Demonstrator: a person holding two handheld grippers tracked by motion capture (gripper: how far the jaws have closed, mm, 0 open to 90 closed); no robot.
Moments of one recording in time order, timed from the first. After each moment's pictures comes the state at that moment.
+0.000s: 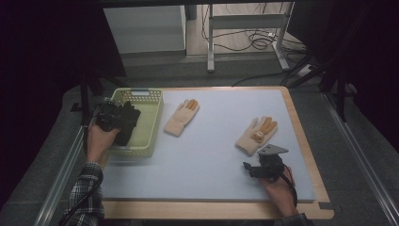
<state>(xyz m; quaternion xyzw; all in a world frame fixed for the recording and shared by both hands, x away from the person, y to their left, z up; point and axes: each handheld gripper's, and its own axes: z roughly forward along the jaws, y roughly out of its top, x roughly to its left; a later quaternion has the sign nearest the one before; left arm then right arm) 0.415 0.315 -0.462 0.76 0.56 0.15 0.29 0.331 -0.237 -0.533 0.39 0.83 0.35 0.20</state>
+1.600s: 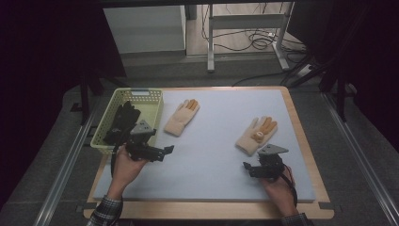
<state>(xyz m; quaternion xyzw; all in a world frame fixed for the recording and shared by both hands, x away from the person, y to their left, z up) 0.313 0.190 -0.453 0.81 0.37 0.15 0.43 0.332 -0.237 -0.532 0.39 0.83 0.35 0.20</state>
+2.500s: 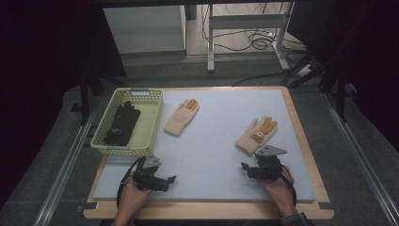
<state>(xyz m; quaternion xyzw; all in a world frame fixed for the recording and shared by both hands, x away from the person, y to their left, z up) 0.277 0.181 -0.552 0.84 0.39 0.15 0.35 0.326 -0.227 -0.529 0.37 0.83 0.37 0.18</state>
